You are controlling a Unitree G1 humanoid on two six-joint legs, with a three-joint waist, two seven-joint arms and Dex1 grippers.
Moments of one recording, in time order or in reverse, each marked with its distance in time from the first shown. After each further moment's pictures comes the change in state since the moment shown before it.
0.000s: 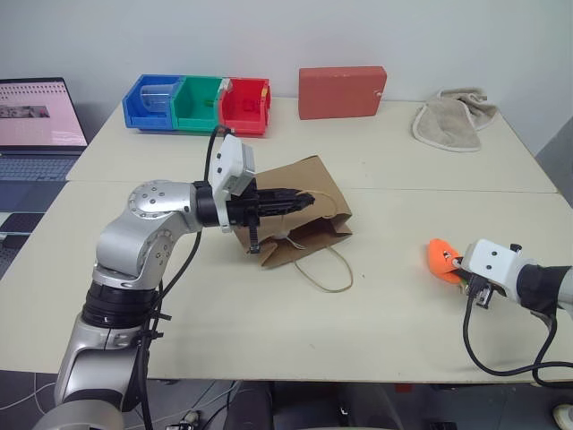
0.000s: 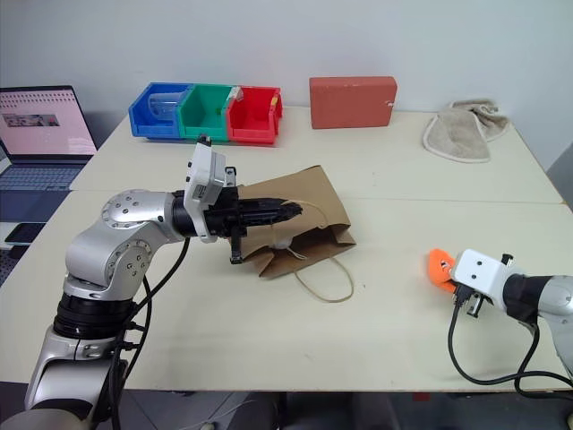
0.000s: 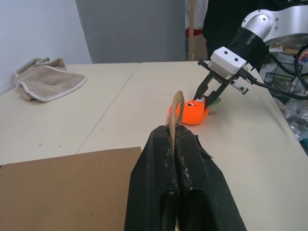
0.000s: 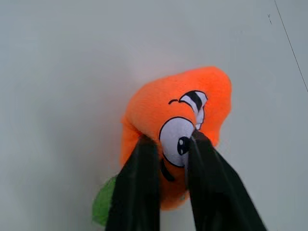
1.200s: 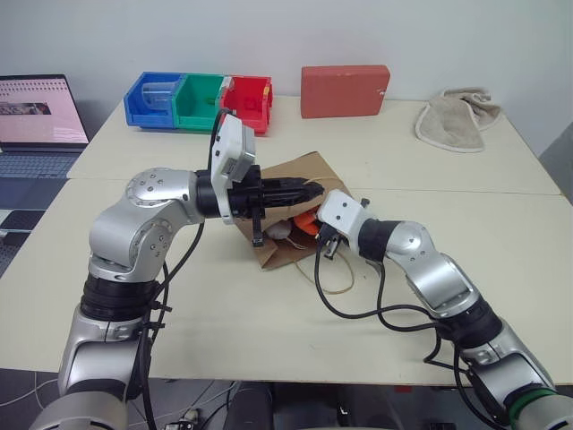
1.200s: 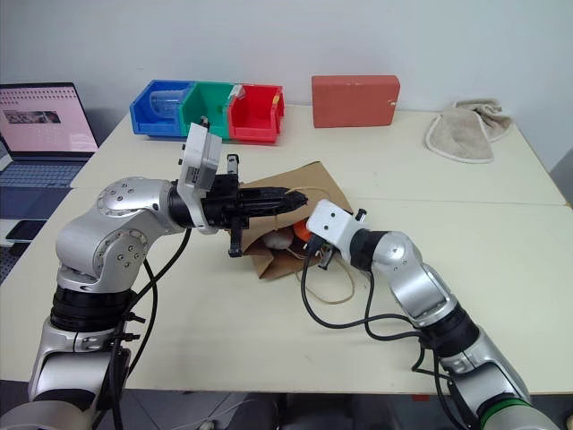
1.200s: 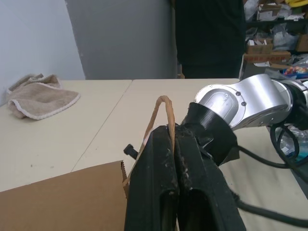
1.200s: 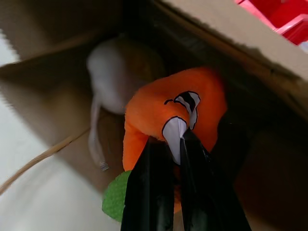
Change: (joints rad) left arm -0.059 -0.006 0.019 -0.046 -0.081 0.103 0.017; right arm -0.636 0.597 0.557 0.057 -0.078 0.301 -0.329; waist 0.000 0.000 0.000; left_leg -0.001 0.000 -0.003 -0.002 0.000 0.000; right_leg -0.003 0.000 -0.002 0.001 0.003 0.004
